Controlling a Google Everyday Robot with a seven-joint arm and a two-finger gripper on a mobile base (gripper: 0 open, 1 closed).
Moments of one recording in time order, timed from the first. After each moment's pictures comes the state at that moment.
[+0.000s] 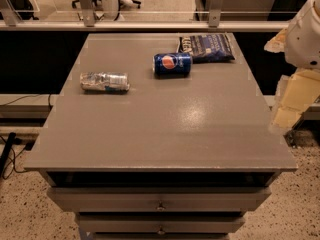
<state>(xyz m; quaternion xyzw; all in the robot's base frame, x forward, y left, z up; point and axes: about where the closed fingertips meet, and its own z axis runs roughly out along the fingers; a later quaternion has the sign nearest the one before) 0.438 -0.217 0.976 -0.60 0.78 -0.03 0.16</state>
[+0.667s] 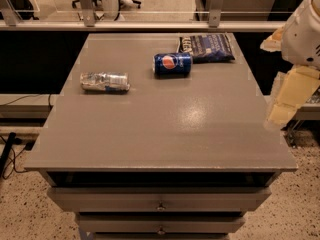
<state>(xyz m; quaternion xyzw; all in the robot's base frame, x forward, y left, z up) 0.444 -0.211 0.977 -0.60 0.78 -0.02 0.17</state>
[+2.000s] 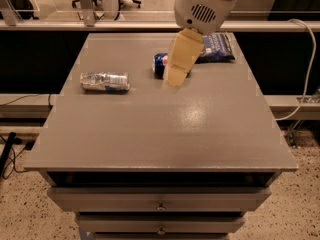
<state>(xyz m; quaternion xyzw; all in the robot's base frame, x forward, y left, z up) 0.511 -0.050 1.000 -0.62 0.76 0.03 0.21</state>
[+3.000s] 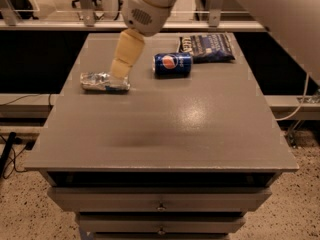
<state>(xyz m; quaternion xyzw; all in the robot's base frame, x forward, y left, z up) 0.563 0.048 0.979 -0.60 0.77 0.08 0.23</state>
